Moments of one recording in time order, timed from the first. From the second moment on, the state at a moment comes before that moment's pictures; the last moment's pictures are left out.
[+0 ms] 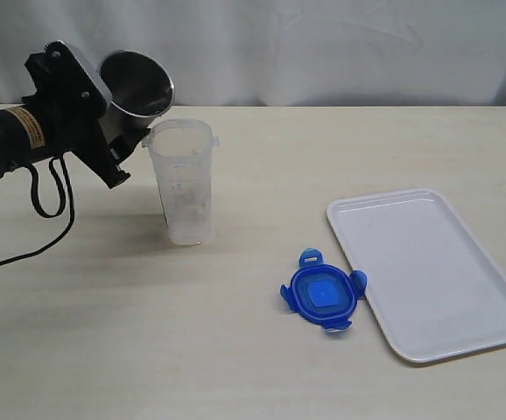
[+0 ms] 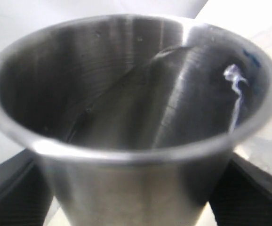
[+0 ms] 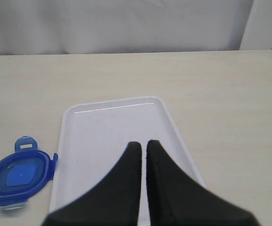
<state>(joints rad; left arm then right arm) -0.19 1.81 -0.87 0.60 -0.60 0.29 0.00 0.00 0.00 0.02 0.35 0.00</state>
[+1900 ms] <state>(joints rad) -0.19 1.81 -0.87 0.53 -0.57 0.69 0.00 0.00 0.00 0.02 0.35 0.00</state>
